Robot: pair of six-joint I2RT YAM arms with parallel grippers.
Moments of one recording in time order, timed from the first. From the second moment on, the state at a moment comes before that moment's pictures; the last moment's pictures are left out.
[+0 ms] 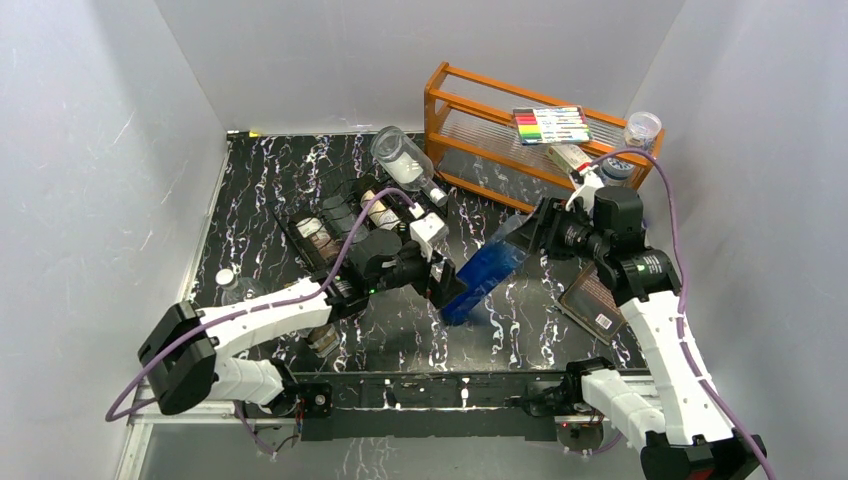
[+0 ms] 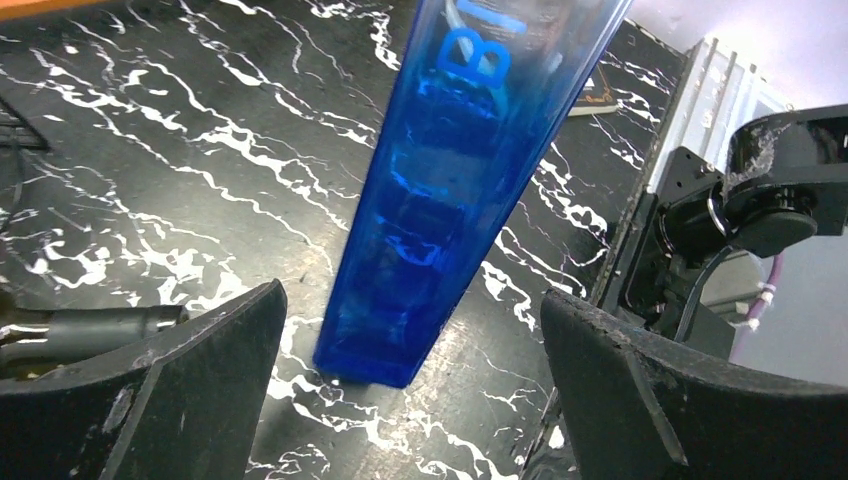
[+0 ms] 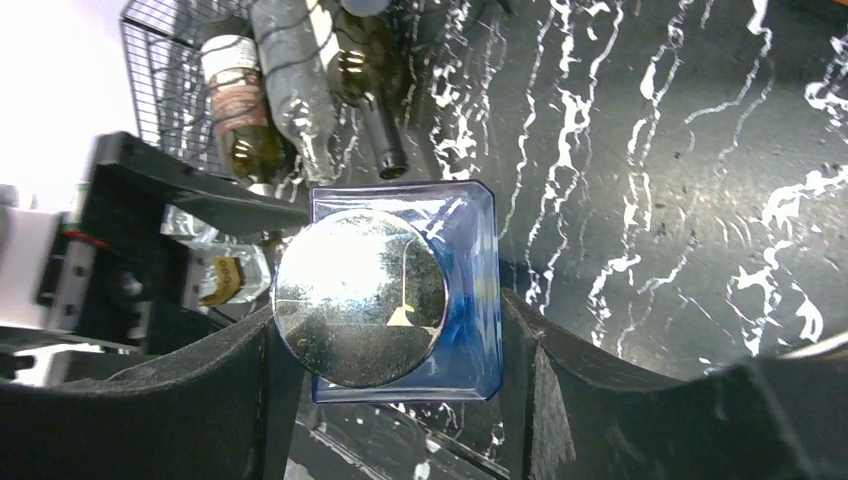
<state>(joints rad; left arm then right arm) -0.95 1.27 0.79 0.15 0.17 -0.20 0.22 0.87 1.02 -0.71 -0.41 0.44</state>
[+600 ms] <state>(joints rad) -0.96 1.41 0.77 0.27 0.15 0.05 0.22 0.84 1.01 -0.59 -0.60 0.57</state>
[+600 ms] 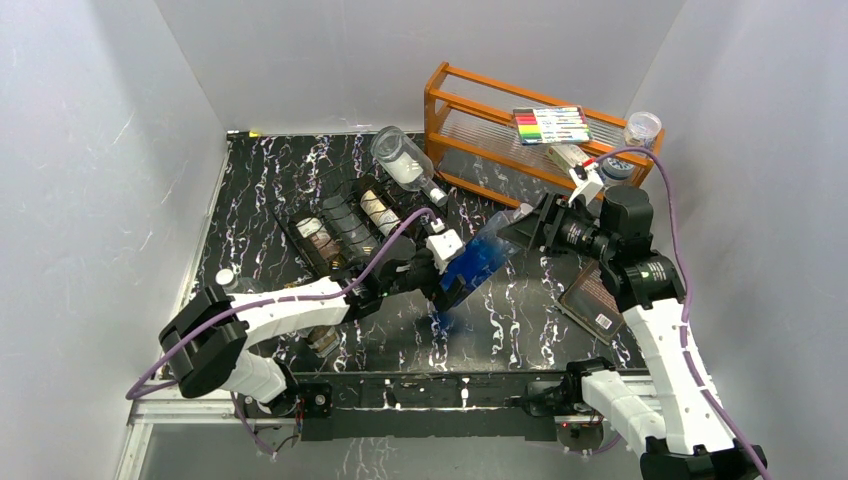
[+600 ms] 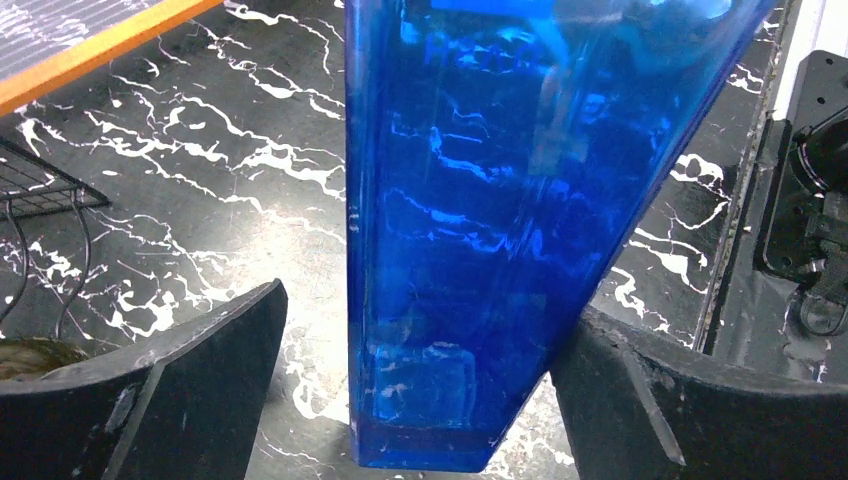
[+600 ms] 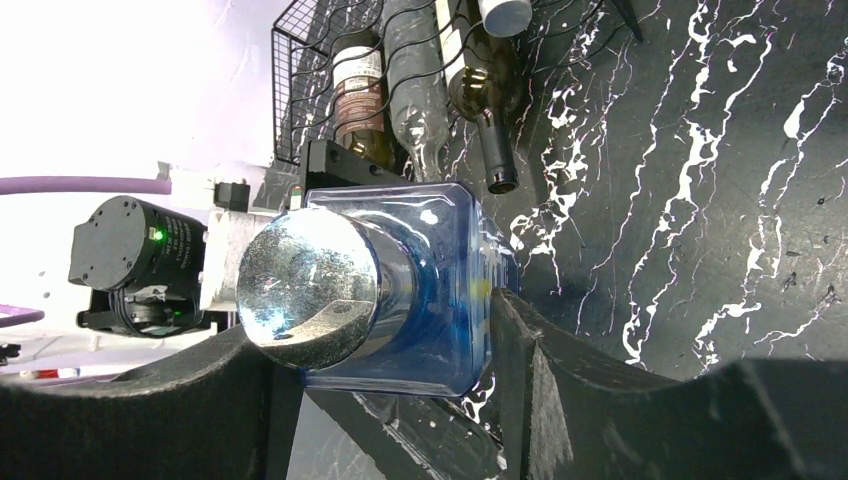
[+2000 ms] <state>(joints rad) -0.96 1.44 0.77 0.29 0.18 0.96 0.22 0.78 1.12 -0.72 -0.65 0.42</state>
